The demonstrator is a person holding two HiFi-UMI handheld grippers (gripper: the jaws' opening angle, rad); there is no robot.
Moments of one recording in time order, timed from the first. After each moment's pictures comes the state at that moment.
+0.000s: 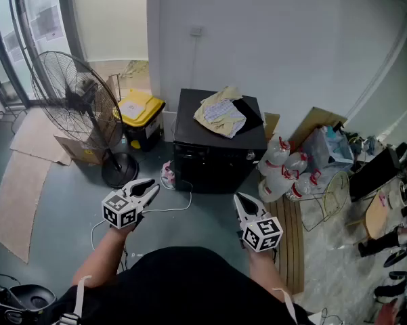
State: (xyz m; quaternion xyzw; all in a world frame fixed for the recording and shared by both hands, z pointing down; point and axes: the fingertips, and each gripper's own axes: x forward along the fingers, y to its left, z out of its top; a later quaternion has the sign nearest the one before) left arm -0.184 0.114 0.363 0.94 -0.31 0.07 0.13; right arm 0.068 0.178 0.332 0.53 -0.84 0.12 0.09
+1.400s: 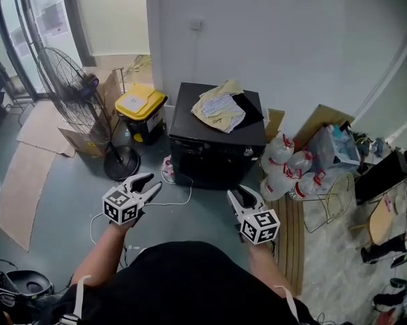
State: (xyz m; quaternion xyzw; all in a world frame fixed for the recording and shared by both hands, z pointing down) left arm -0.124 0.125 0.373 0.93 -0.34 0.10 0.13; right arm 0.122 0.166 0.360 0.49 -0.85 0.13 0.09
